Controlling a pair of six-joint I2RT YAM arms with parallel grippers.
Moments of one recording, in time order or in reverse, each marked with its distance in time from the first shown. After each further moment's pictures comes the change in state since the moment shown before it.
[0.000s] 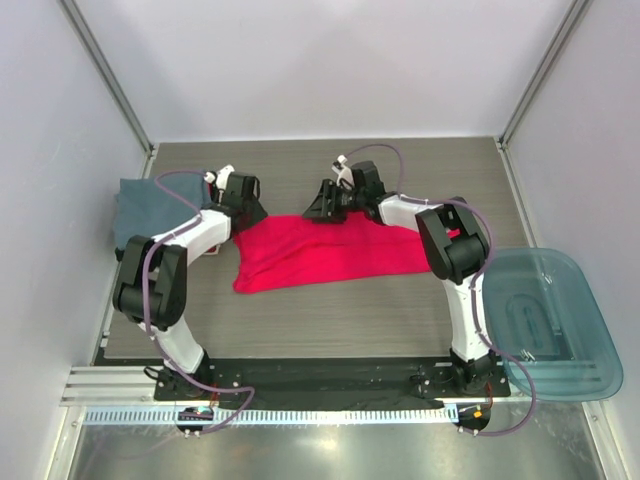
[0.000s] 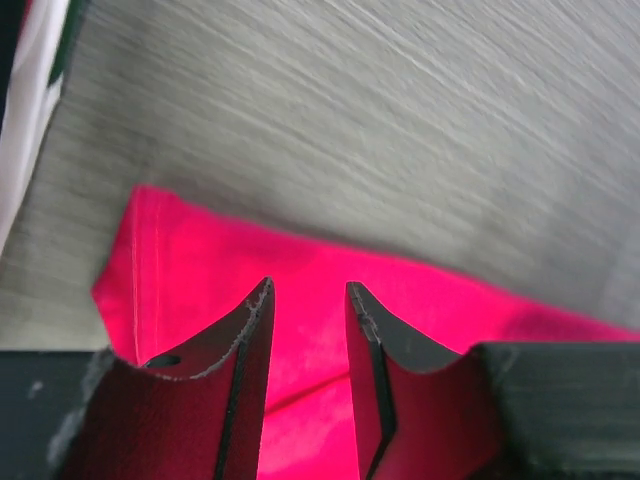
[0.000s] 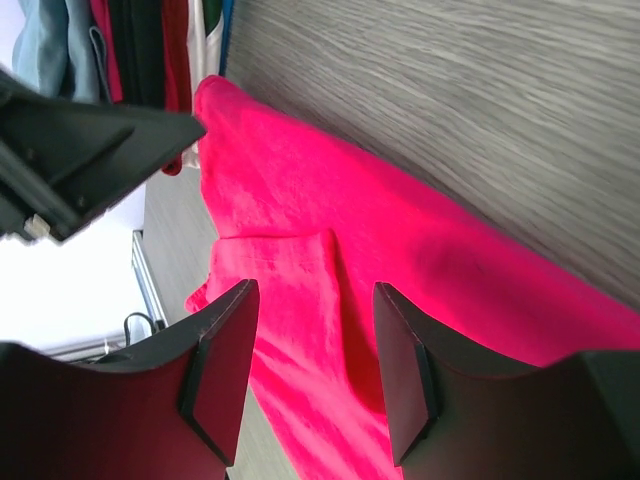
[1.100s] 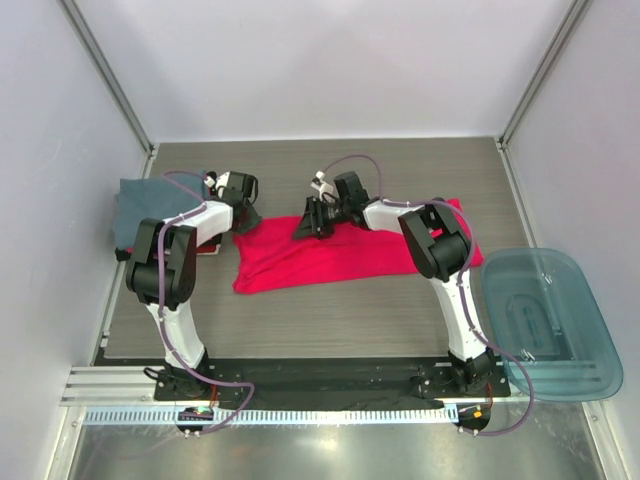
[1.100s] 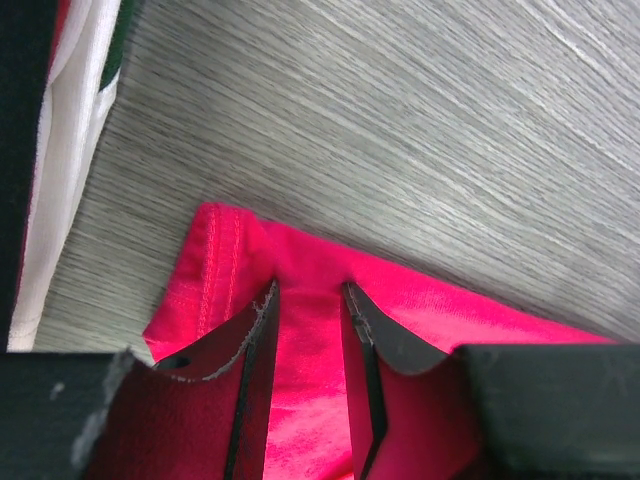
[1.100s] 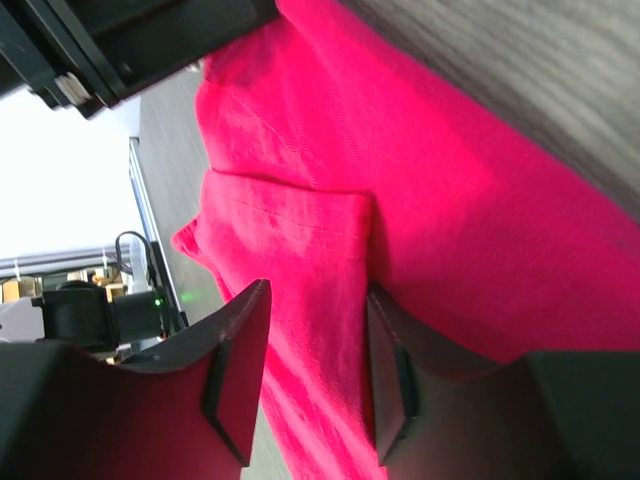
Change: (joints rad) left arm 0.059 0.176 0.114 -0.124 0.003 0.033; right arm 0.073 0.114 0.082 -0.069 -0.147 -0.090
